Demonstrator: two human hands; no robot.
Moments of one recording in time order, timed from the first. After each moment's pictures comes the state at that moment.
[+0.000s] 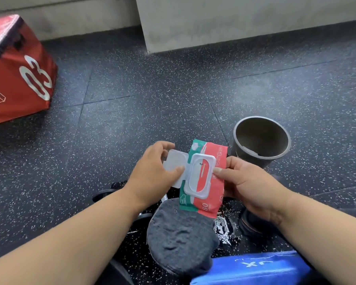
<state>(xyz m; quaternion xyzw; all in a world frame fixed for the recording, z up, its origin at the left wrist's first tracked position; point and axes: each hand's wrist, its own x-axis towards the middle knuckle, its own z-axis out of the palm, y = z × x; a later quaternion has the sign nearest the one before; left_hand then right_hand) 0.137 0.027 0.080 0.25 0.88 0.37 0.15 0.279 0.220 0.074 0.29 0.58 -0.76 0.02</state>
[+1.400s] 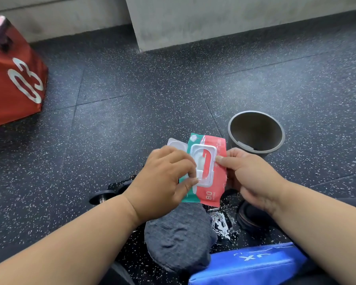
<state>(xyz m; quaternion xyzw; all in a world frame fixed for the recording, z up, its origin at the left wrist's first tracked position) 0.157 0.033 0.086 0.57 0.78 0.25 -0.02 0.274 0.229 0.075 0.36 0.53 -0.77 -0.04</state>
